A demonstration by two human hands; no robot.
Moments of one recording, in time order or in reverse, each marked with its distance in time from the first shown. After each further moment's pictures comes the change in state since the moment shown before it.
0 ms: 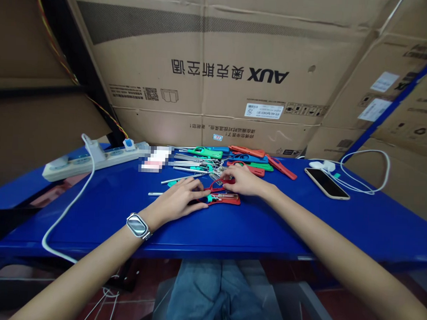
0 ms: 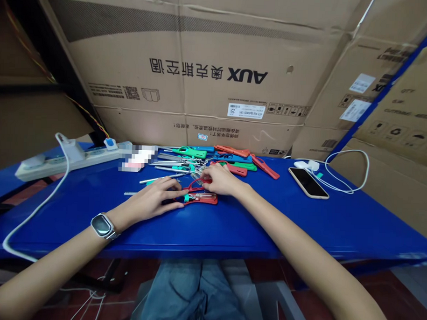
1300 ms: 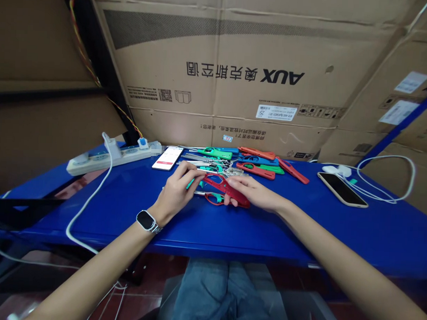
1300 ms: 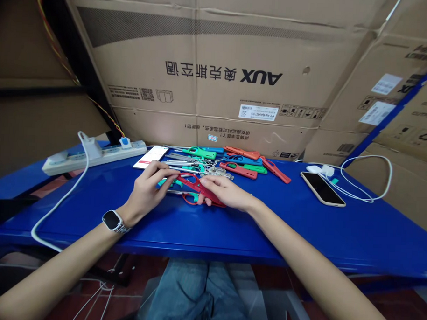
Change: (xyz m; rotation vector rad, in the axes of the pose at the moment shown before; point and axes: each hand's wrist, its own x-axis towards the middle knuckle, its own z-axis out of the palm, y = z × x) left_hand -0.007 0.005 -0.013 -0.005 0.688 -0.131; right_hand -0.027 -0.042 -0.004 0.987 -0.178 0.005
